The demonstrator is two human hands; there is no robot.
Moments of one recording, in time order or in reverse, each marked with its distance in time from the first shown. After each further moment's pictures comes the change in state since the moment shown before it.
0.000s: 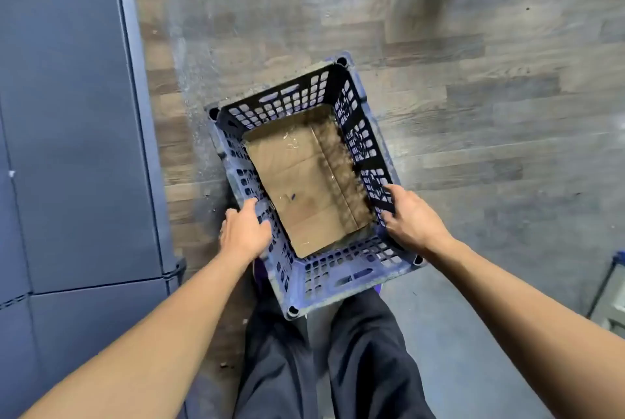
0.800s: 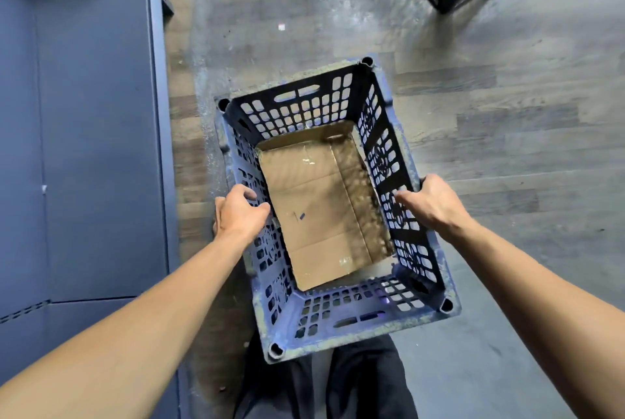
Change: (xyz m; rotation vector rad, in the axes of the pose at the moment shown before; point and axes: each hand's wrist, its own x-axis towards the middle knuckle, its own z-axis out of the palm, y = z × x) left_hand -0.001 0.053 -0.055 -0.291 0.297 -0.127; right_hand 0.048 0.002 -0.069 0.300 0.139 0.161
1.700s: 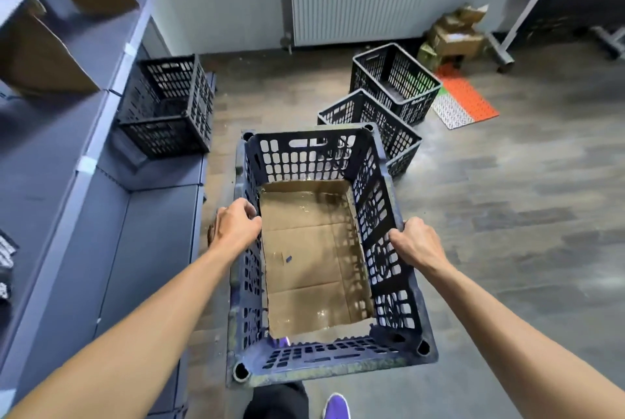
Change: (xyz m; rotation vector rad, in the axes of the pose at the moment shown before) left_hand -0.244 0.253 -0.306 0.004 0.220 0.434; right_hand -0.242 -0.143 -0.352 -0.069 0.357 -0.164
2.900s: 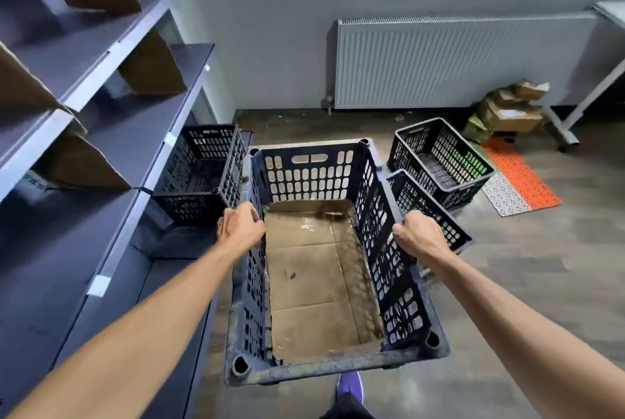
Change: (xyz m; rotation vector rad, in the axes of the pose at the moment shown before) left_hand 0.286 0.121 -0.125 0.079 0.140 -0.016; right_hand 0.287 -0.234 -0.098 -0.018 0.017 -0.305
